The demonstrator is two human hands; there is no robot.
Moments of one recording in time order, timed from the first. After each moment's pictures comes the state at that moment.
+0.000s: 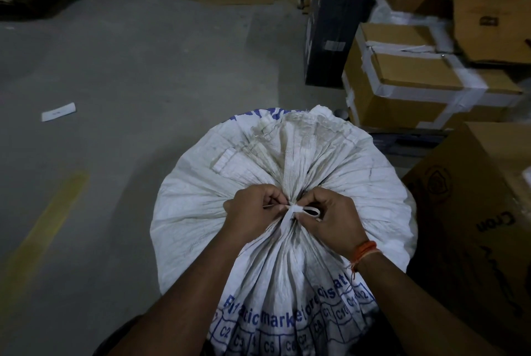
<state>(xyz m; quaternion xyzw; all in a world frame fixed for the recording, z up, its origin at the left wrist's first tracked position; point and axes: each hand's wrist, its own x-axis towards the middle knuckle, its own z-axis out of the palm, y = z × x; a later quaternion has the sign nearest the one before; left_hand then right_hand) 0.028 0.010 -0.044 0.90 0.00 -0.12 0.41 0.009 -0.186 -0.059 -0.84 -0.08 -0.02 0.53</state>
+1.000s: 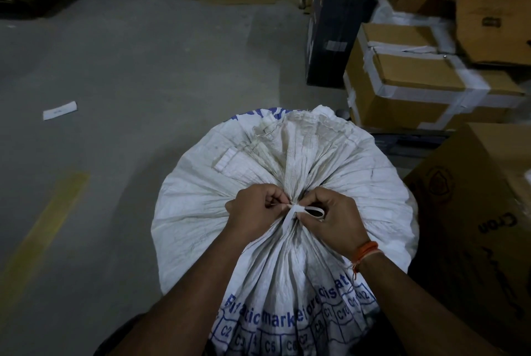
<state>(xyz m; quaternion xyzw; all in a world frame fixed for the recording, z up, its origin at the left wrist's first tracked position) 0.027 0.006 -0.041 0.90 0.02 -0.13 0.42 0.010 -0.187 -0.061 -0.84 -0.08 -0.03 0.53</state>
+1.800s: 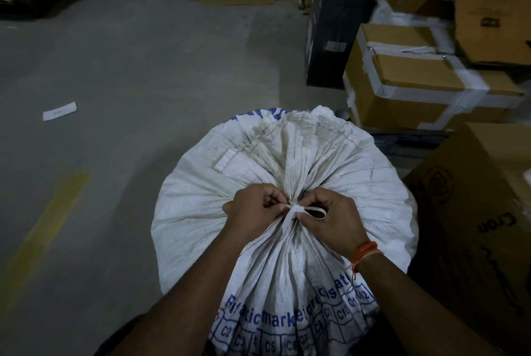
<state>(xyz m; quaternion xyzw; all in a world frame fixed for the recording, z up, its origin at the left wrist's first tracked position) 0.027 0.009 -0.039 0.89 0.02 -0.13 0.44 0.010 -0.186 -0.060 -0.85 -0.09 -0.04 0.52</state>
